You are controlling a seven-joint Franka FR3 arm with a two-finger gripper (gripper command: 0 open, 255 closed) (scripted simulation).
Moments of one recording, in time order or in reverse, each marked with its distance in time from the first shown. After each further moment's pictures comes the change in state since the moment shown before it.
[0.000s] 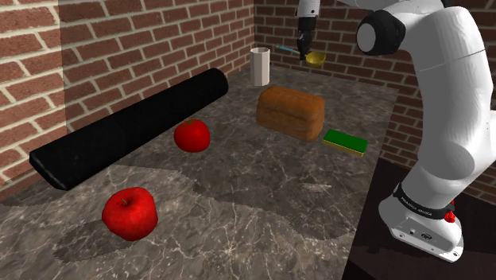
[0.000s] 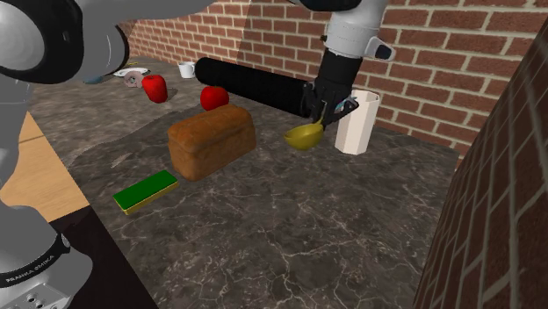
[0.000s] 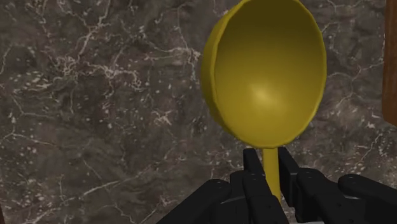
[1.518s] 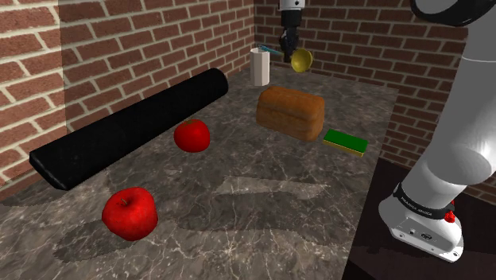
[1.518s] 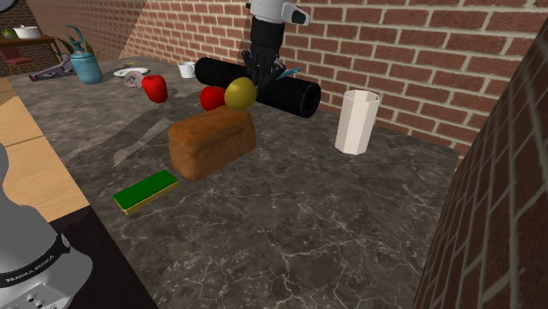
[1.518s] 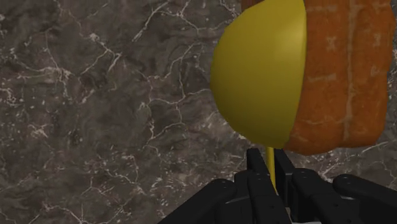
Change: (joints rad) arm 0.200 -0.431 0.158 -0.520 -0.117 0.141 0.279
